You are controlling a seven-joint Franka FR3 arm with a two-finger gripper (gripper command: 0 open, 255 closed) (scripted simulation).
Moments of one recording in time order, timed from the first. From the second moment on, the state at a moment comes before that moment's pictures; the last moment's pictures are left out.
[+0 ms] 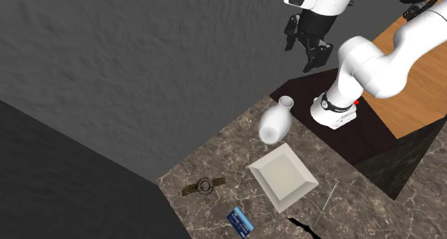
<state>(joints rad) 0.01 -0.81 -0.05 -2.39 -0.05 1.59 -0.14</state>
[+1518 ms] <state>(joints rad) 0.09 -0.11 0.12 -2.15 -0.03 2.04 0.05</state>
